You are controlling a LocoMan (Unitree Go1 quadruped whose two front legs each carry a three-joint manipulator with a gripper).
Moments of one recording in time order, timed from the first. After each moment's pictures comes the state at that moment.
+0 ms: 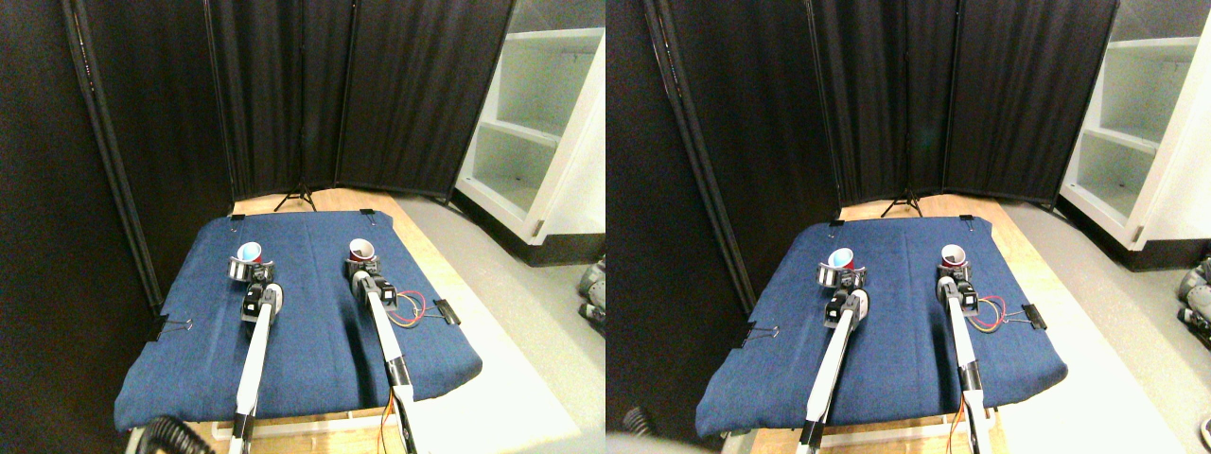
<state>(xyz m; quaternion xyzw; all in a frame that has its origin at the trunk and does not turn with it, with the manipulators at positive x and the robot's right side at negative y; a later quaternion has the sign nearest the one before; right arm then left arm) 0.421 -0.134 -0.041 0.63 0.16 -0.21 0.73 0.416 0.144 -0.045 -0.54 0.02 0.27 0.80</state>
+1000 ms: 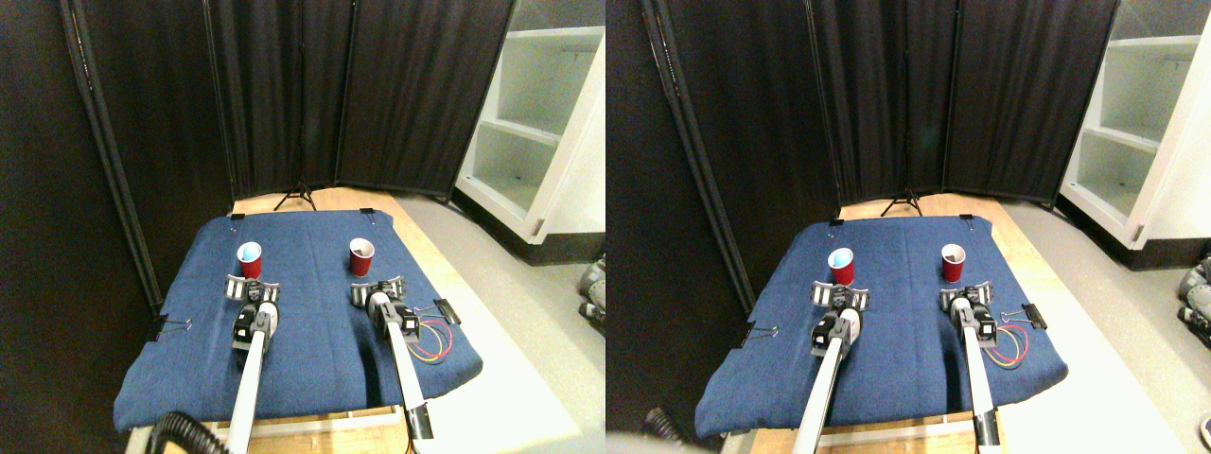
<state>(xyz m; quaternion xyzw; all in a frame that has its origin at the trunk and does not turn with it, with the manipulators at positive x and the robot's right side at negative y) 0.373 -0.149 -0.038 0.62 0.17 -0.18 0.74 0.371 0.137 -0.041 -0.55 0.08 0.21 0.81</state>
